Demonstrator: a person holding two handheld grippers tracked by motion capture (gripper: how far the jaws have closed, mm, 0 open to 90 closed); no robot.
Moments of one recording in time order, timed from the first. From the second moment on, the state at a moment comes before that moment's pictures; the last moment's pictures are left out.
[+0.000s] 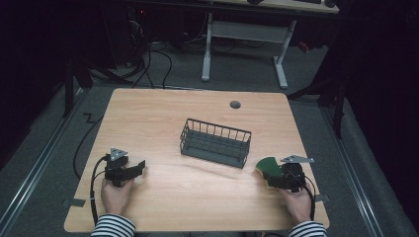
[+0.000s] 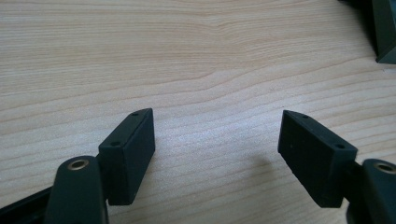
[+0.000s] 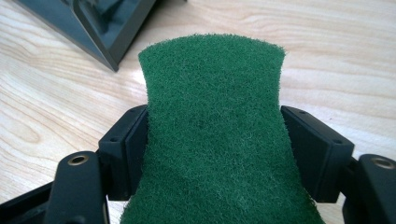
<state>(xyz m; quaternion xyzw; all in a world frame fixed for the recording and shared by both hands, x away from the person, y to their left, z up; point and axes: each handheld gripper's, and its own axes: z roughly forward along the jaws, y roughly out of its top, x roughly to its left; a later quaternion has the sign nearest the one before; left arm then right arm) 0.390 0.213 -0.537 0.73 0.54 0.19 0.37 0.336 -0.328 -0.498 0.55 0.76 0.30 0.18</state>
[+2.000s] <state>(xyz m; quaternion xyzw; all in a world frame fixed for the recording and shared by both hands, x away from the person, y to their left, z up) 0.390 0.202 -0.537 0.75 0.53 0.23 0.34 0.398 -0.270 -0.400 0.47 0.78 0.35 0.21</state>
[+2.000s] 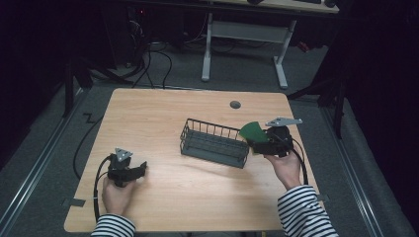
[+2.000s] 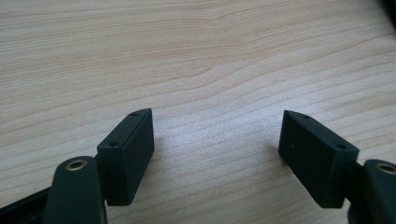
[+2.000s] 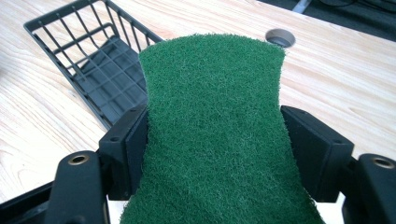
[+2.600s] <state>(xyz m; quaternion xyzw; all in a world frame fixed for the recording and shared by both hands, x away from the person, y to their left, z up) 0.390 0.203 -0.537 0.75 0.53 0.22 0.34 0.439 -0.220 -0.404 0.44 0.81 0.33 0.21</state>
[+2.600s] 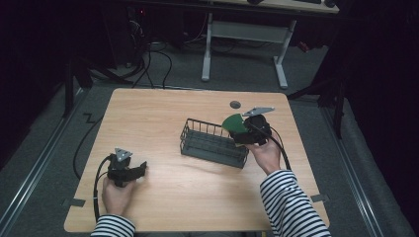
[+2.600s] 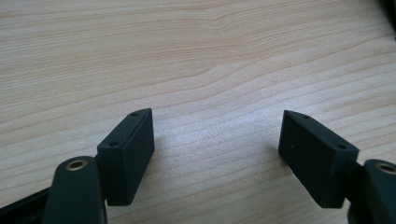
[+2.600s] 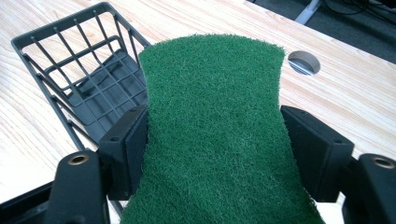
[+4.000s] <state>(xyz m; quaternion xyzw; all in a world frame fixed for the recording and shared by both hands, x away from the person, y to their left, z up) 0.390 0.202 -0.537 0.75 0.53 0.23 0.34 0.445 -0.200 -0.427 0.43 0.83 0.29 0.22</state>
